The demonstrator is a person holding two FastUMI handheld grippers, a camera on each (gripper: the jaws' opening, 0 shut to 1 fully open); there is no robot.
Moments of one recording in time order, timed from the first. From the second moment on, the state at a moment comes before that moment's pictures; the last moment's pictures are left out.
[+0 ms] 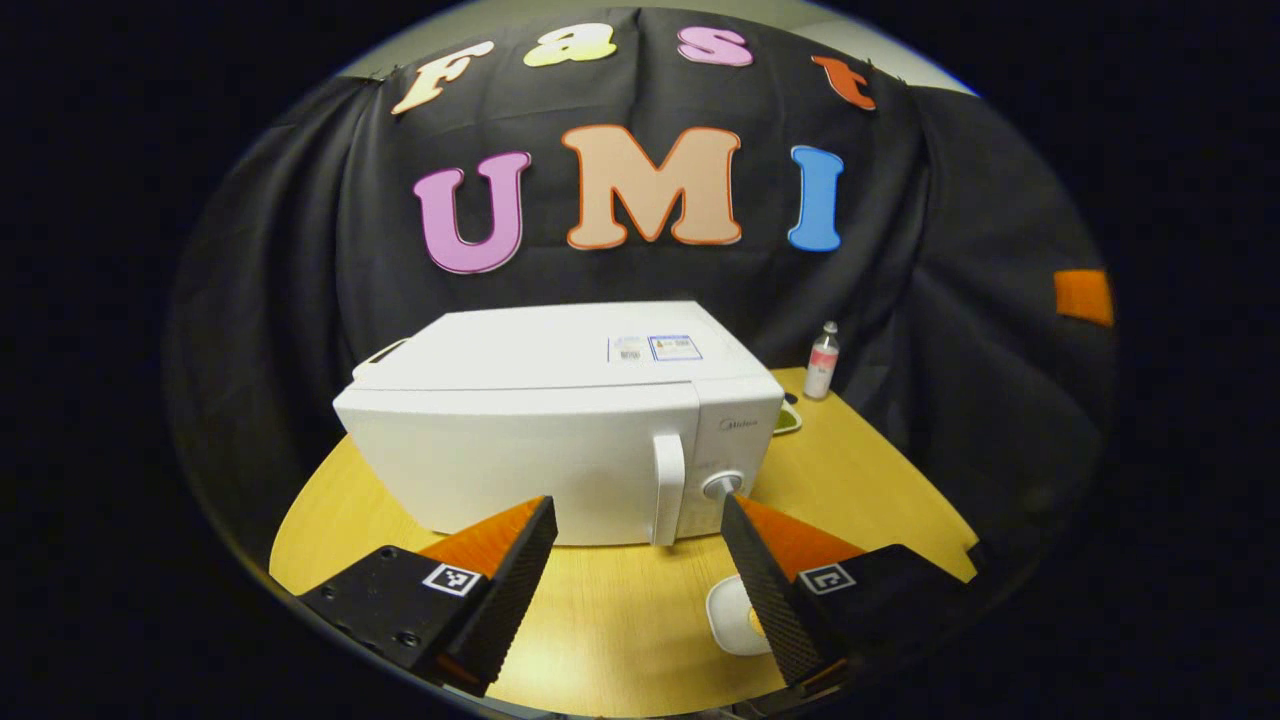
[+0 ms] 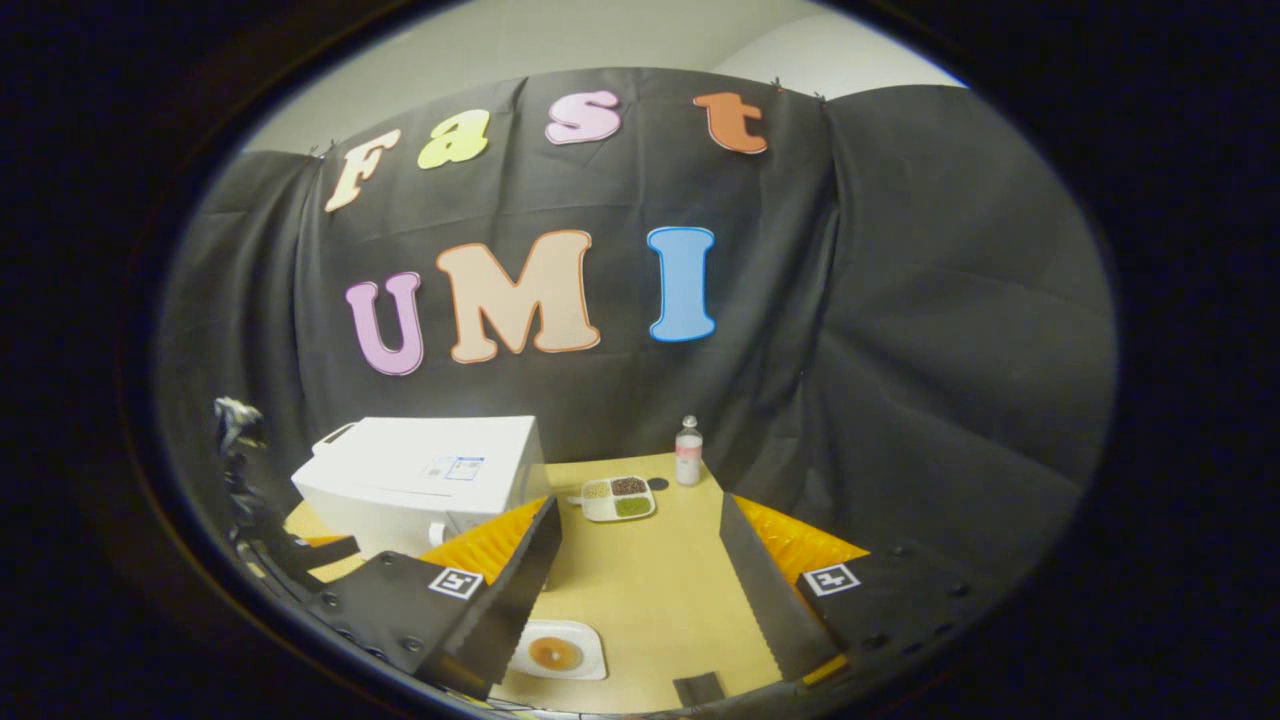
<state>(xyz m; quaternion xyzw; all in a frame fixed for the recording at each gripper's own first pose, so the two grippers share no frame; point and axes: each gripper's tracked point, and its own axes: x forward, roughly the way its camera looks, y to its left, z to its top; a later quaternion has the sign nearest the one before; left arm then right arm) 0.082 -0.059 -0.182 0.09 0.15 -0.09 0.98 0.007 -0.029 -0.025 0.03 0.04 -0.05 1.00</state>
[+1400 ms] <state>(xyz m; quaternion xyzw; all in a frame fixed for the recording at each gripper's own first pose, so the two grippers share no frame) 0.167 -0.077 -0.300 0.09 0.23 -0.11 0.96 -0.019 -0.003 -0.054 0.04 0.10 -0.06 0.99</state>
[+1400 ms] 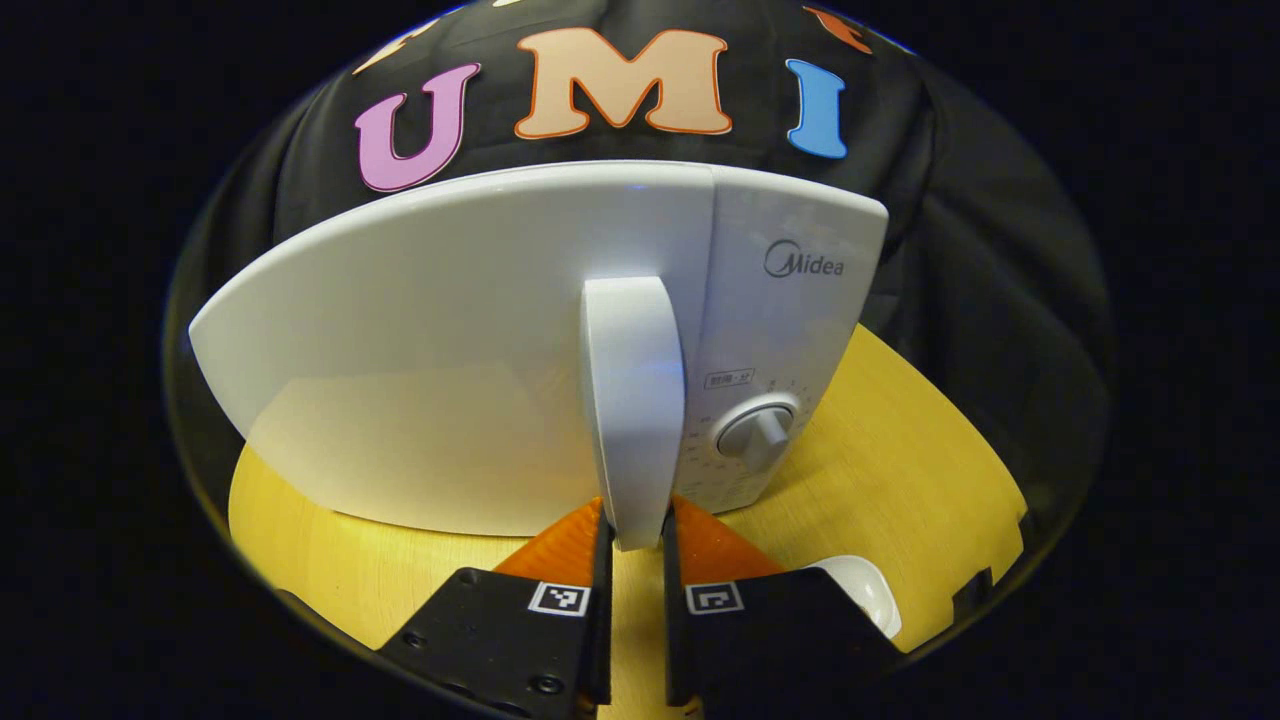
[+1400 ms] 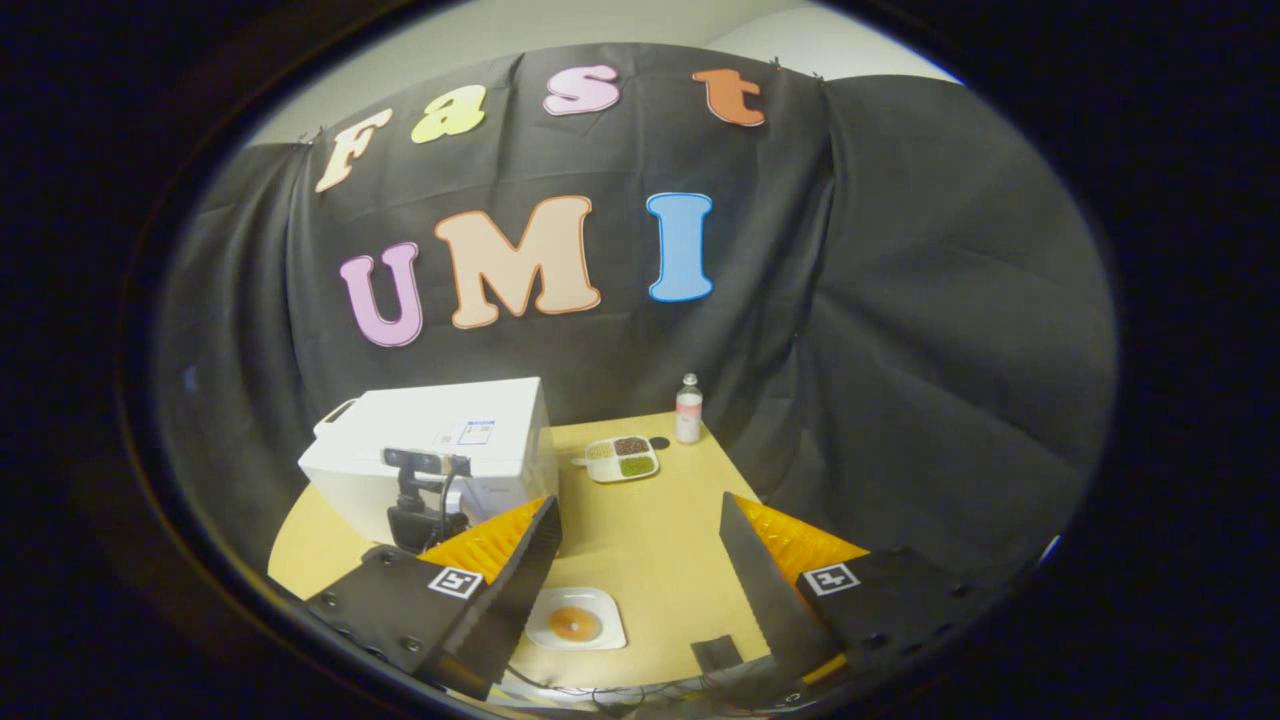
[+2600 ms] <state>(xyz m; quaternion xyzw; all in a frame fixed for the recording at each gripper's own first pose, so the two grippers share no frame) 0.091 -0.055 -0.305 0.05 0.20 -0.09 0.97 -0.025 0.029 -0.105 0.05 0.16 0.01 0.99</state>
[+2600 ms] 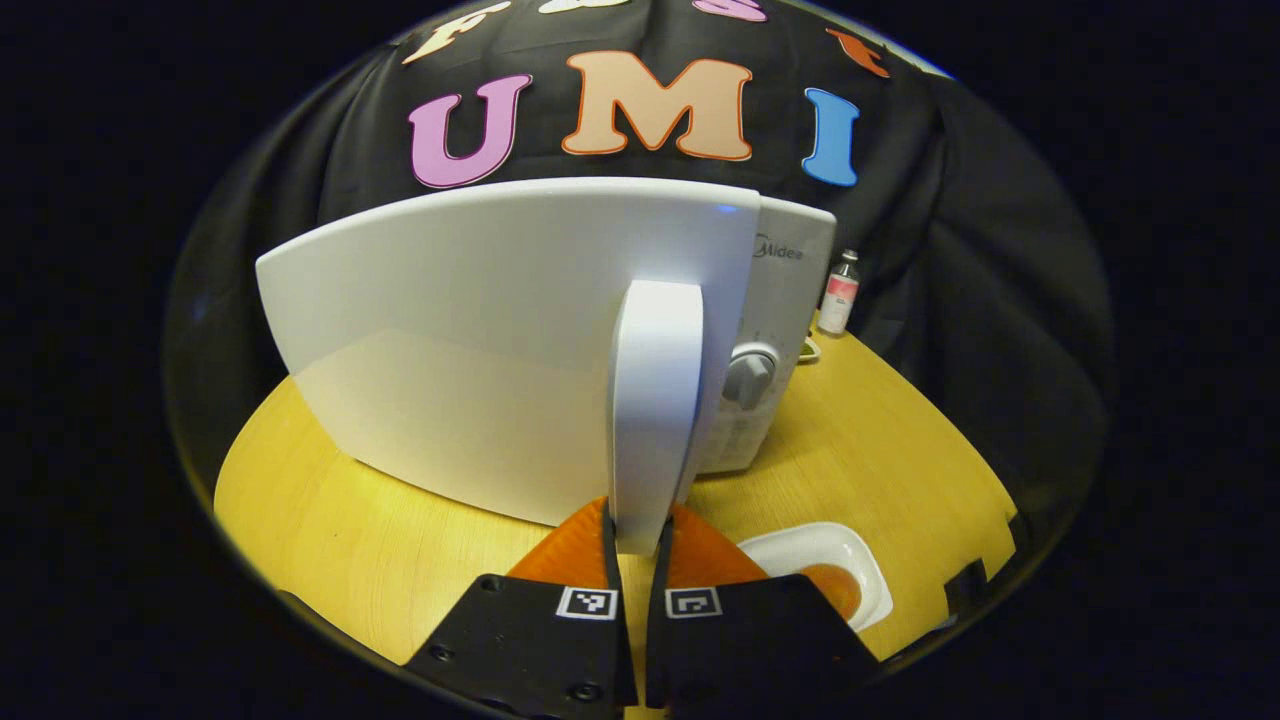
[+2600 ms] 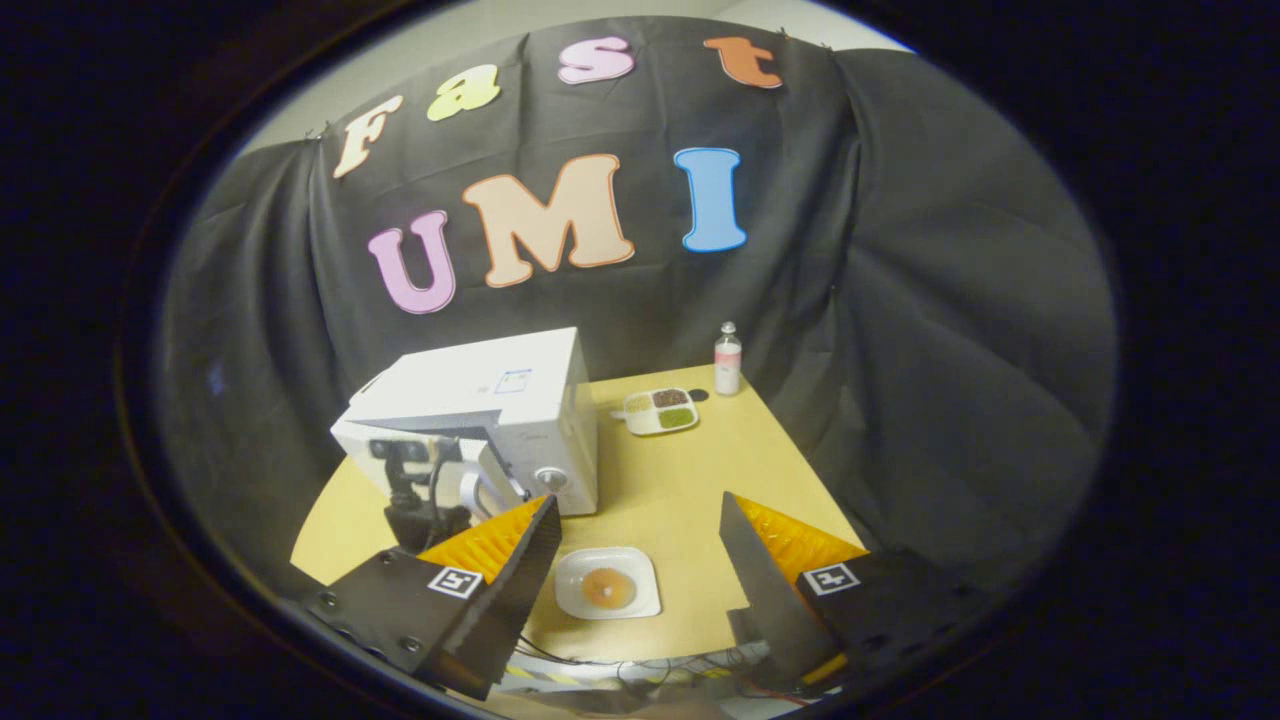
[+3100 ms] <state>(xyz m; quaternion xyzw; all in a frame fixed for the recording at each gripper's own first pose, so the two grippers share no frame) 0.030 -0.008 -0.312 0.03 0.23 -0.05 0.97 -0.031 0.063 -0.130 0.03 0.18 0.08 0.98</state>
